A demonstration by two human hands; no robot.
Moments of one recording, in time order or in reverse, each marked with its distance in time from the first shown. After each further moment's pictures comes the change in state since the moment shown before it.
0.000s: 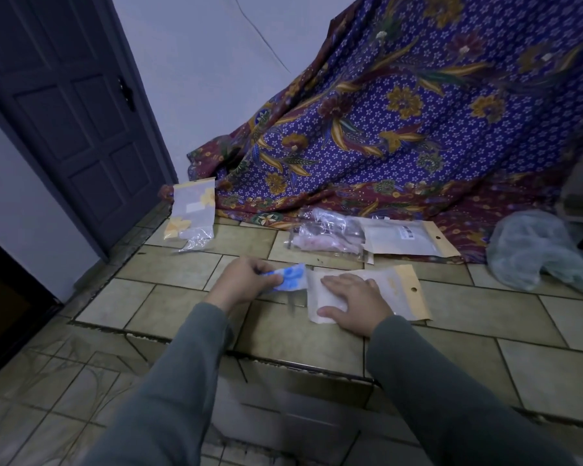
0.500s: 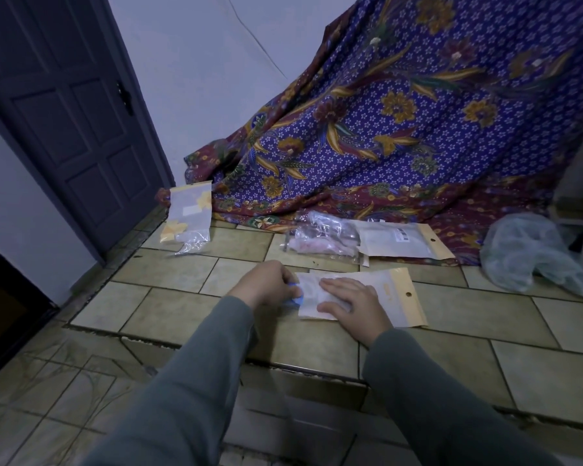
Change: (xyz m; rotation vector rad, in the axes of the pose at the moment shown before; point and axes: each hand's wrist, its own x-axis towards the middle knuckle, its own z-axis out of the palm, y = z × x) left_hand 0.007 0.035 0.027 0.326 -0.197 0.033; right_hand -0.010 0.004 0.014 0.438 0.280 0.000
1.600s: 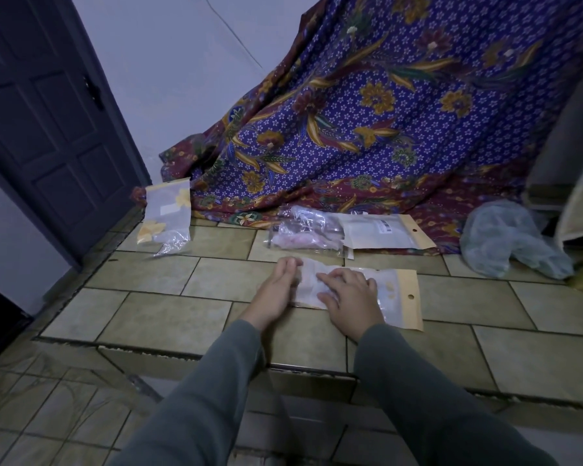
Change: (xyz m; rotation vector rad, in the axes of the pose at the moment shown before) left_hand 0.017 -0.001 0.067 -0.652 0.133 0.110; right_hand -0.003 -0.001 -0.001 -0.412 0.031 0.122
